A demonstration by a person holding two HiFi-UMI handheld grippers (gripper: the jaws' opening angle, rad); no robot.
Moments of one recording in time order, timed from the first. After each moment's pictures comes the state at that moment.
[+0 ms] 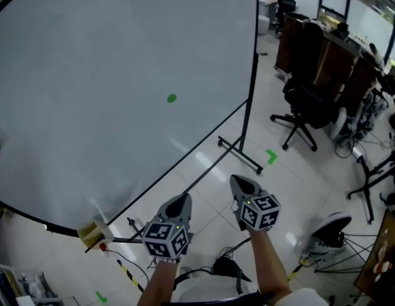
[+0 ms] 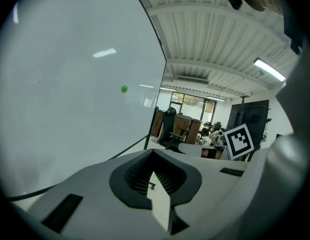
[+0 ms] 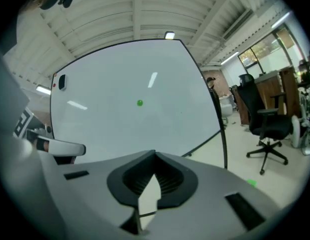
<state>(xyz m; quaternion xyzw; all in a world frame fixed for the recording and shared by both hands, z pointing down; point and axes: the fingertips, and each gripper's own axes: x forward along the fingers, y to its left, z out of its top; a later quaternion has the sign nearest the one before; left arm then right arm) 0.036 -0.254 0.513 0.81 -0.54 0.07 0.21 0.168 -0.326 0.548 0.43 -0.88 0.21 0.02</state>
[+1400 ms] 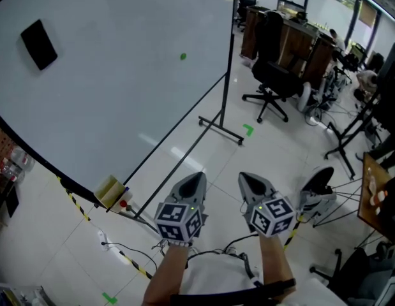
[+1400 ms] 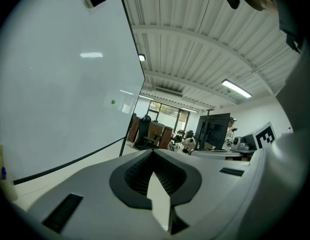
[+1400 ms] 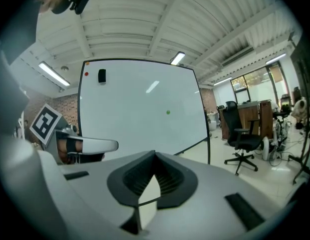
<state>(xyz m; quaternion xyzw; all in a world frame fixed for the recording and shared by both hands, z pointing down) -0.026 -0.017 0.468 0.89 -0.42 0.01 0.19 0.081 0.003 0.471 0.53 -0.84 0.13 0.04</state>
